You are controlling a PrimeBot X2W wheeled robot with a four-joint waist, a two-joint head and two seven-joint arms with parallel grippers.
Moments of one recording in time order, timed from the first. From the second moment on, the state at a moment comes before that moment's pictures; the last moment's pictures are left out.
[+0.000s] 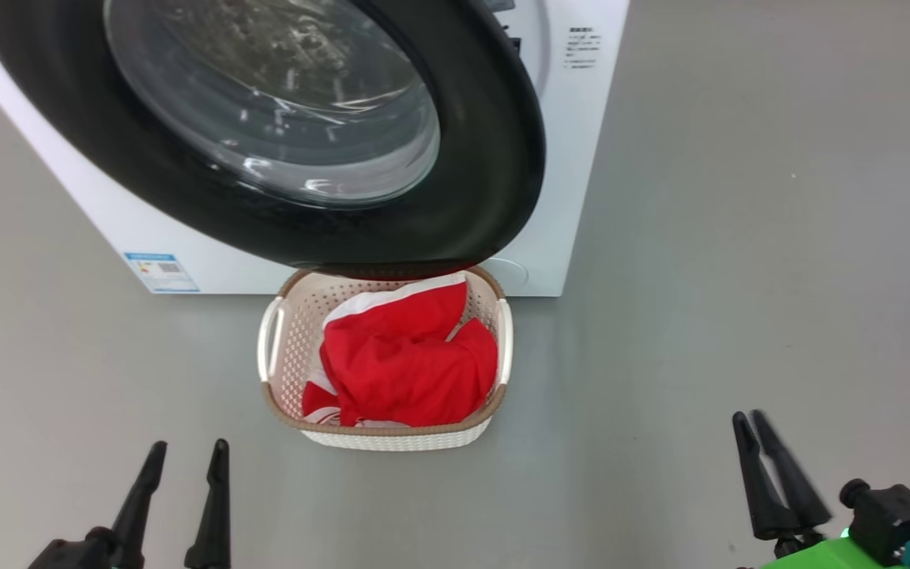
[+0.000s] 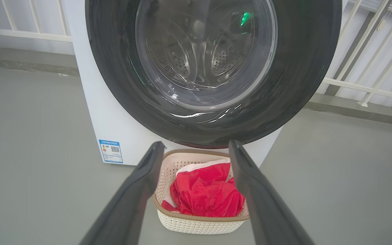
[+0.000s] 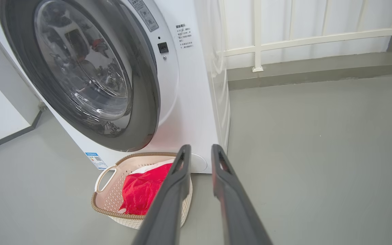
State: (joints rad) left arm 0.02 0.10 0.03 0.16 -0.32 -0.13 -0.25; right arm 0.10 -0.04 -0.01 0.13 0.33 0.12 -0.26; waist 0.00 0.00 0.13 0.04
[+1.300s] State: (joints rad) left arm -0.23 0.04 -0.16 0.15 -0.39 -0.13 -0.25; right arm -0.58 -0.13 0.07 0.25 0.28 0.12 -0.26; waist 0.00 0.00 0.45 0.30
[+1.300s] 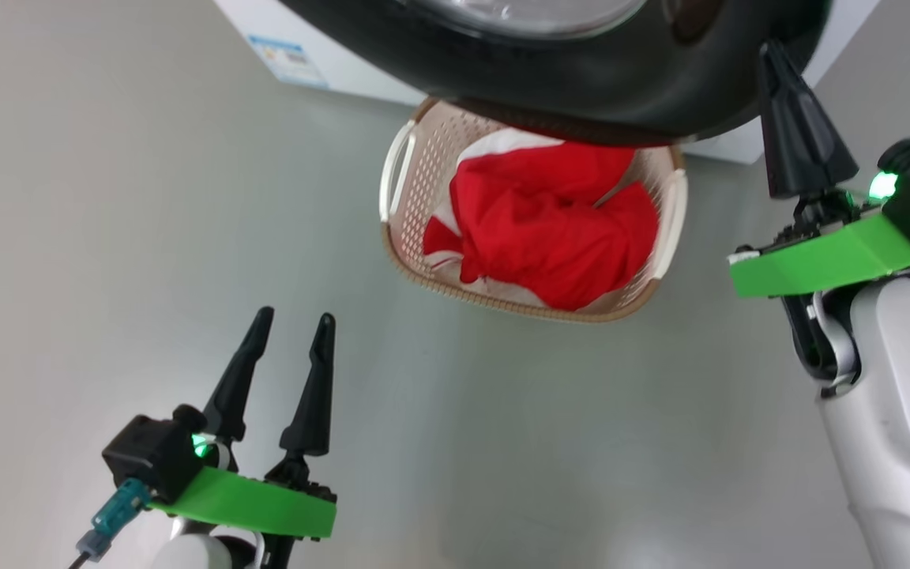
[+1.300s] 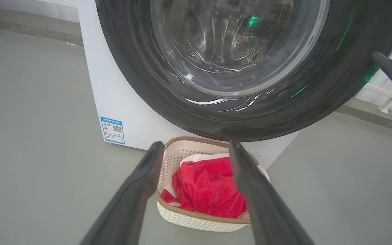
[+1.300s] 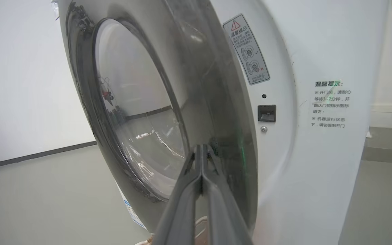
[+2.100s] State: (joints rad) left arm -0.34 0.03 -0.23 0.11 -0.44 -0.13 -0.25; right arm -0.85 -0.15 -0.06 0.24 0.27 0.13 -0.26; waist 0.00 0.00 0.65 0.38
